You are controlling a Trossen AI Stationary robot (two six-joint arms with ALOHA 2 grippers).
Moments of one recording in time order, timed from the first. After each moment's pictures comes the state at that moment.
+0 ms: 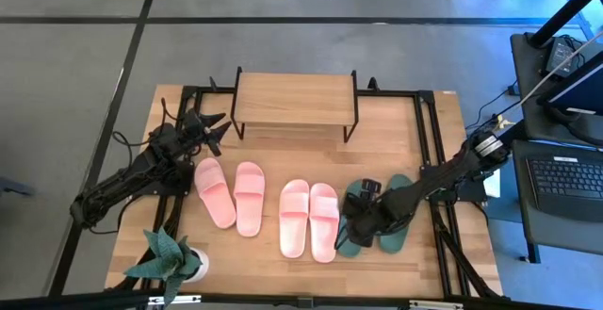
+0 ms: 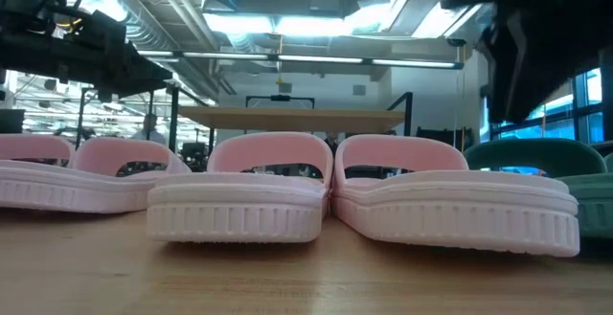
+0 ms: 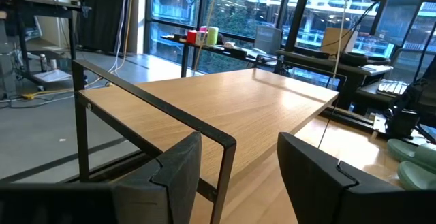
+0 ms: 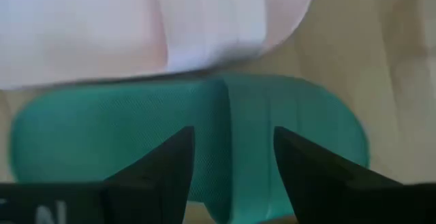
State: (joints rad) left arm 0.67 0.02 0.01 0.02 0.00 -0.18; right arm 0.53 1.70 1.19 -0.92 0.31 0.73
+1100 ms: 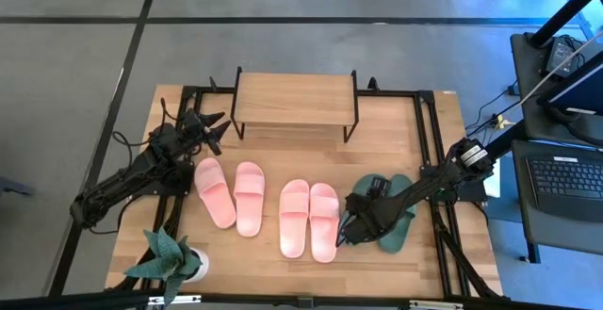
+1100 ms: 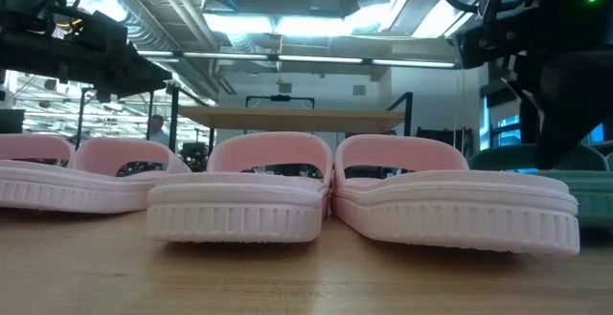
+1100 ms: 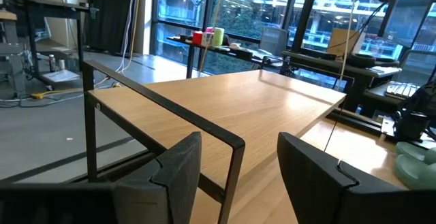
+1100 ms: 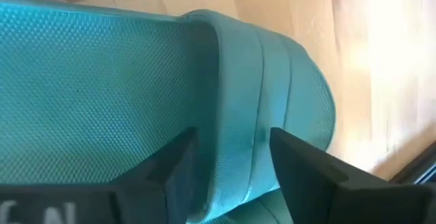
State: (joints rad) left arm 0.67 0.02 0.01 0.02 -0.02 -0.18; right arm 0.53 1.82 1.21 -1.19 0.36 0.89
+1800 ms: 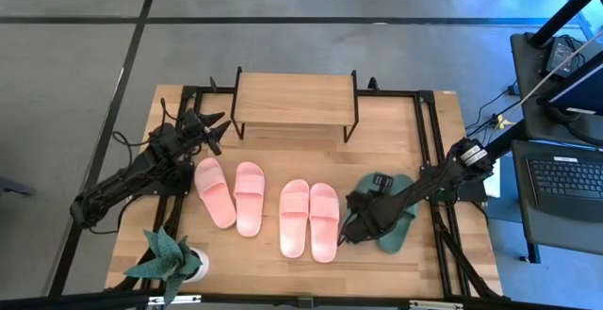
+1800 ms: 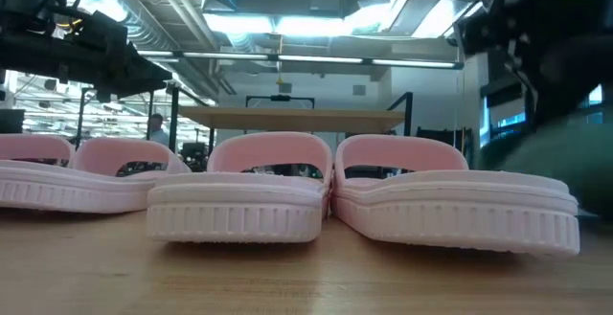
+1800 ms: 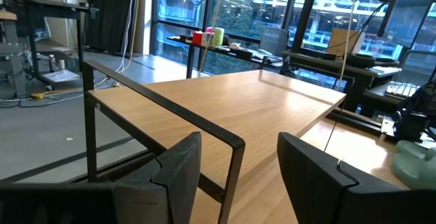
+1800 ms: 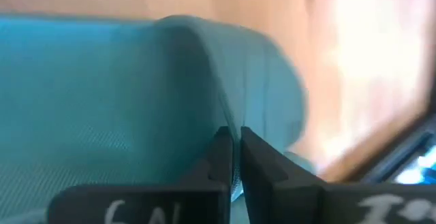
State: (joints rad) left arm 0.67 0.02 0.01 0.02 -0.02 -0.18; right arm 0.53 1.82 1.28 -1.36 0.39 0.87
